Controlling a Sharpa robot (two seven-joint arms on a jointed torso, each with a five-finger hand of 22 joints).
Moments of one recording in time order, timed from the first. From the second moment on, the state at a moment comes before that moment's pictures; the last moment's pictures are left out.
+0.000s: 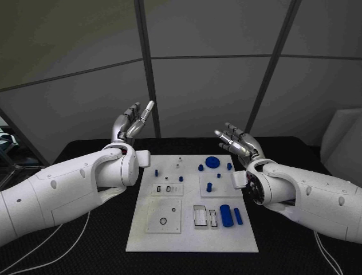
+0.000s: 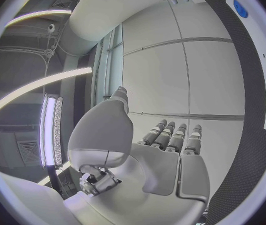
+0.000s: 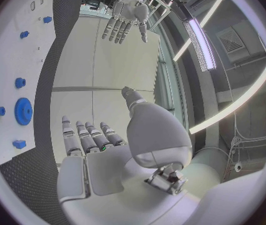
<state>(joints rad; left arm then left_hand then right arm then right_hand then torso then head) 1.11 -0.71 0.08 1.39 0.01 -0.69 0.54 1.13 -0.06 -0.04 0.28 0.16 0.20 0.14 0.02 0.03 0.15 0.13 0.02 0.02 0.12 0.17 0.02 0.02 0.14 0.06 0.28 0.01 0.01 1.05 -0.70 0.04 1.40 -0.15 -0.52 0.40 1.14 0.07 0.04 0.03 0.39 0.15 0.13 0.02 0.02 0.18 0.22 0.03 0.03 0.21 0.22 0.03 0.03 0.06 0.30 0.28 0.08 0.06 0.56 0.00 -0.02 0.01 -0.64</state>
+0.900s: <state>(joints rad) 1.11 -0.83 0.08 1.46 -0.03 -0.52 0.53 1.43 0.01 -0.06 0.20 0.15 0.93 0.22 0.14 0.07 1.03 0.17 0.14 0.07 1.07 0.12 0.21 0.13 0.18 0.88 0.24 0.33 0.14 1.13 -0.71 0.05 1.27 -0.96 -0.42 0.28 1.33 0.02 0.22 -0.16 0.30 0.91 0.21 0.12 0.07 1.05 0.16 0.11 0.06 1.12 0.11 0.17 0.07 0.16 0.87 0.21 0.42 0.19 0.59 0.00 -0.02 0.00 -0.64</state>
